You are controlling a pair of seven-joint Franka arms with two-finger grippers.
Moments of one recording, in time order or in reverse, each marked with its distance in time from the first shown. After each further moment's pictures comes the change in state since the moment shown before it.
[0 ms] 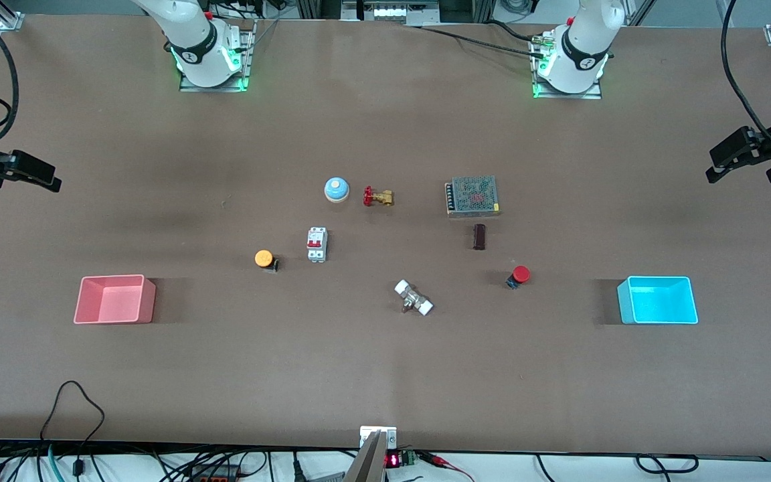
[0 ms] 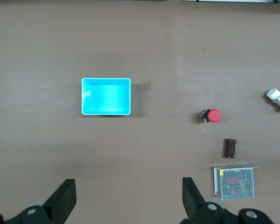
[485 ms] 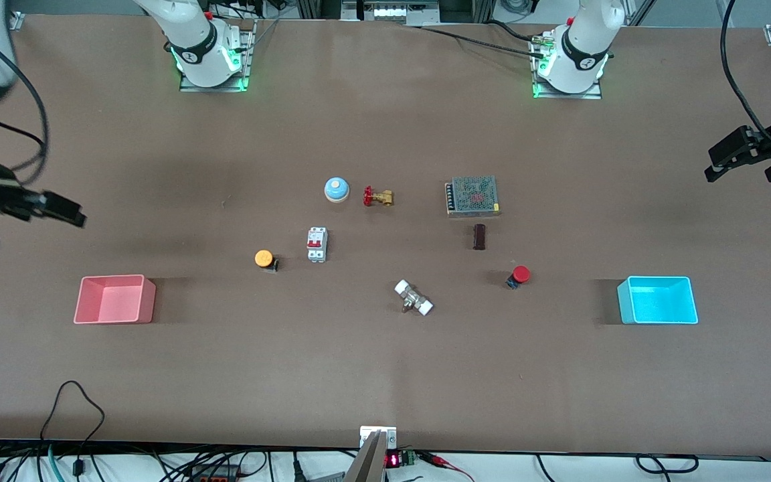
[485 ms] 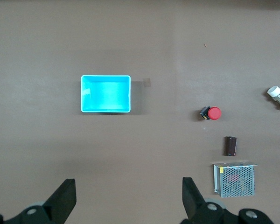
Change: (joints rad) left arm -0.001 -0.008 0.001 -0.016 0.000 -0.007 0.000; right arm -0.133 0.062 0.163 0.027 0.005 0.071 0.090
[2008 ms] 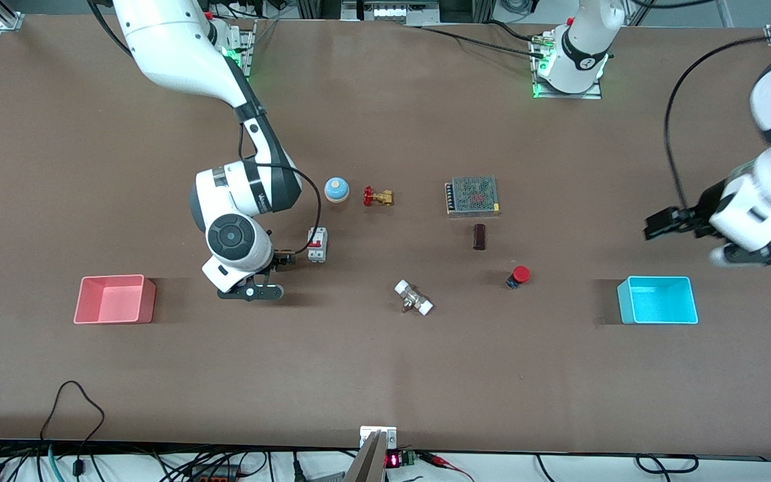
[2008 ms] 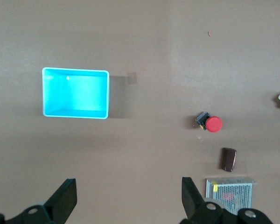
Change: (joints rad) left arm -0.039 0.216 0.002 0.040 -0.038 0.070 -0.062; right arm 0.608 0.502 -0.216 -0.015 0.062 0.357 0.322
